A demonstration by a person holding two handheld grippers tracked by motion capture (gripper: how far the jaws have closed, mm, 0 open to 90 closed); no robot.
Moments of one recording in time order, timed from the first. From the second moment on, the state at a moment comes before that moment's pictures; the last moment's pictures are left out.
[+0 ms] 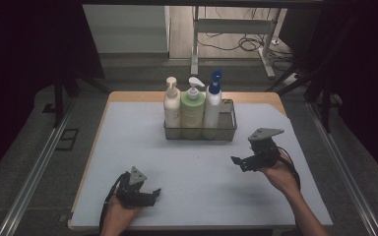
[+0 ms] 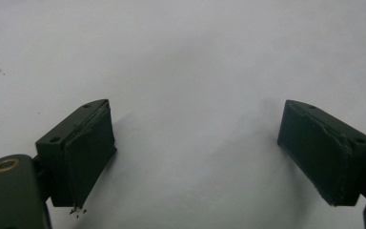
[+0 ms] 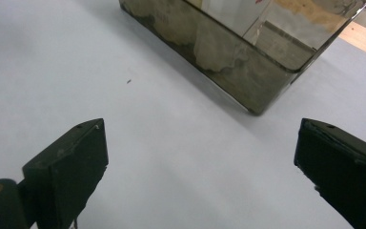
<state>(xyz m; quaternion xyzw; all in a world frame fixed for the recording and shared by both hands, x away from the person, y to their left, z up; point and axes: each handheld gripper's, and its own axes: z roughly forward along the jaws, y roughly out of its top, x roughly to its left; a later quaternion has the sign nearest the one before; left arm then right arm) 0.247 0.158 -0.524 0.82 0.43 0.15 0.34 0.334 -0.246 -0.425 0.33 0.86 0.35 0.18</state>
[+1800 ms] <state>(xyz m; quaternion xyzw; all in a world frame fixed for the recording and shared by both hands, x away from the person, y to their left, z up) 0.247 0.158 -0.524 0.82 0.43 0.15 0.34 0.283 -0.263 -0.520 0.35 0.86 0.34 0.15</state>
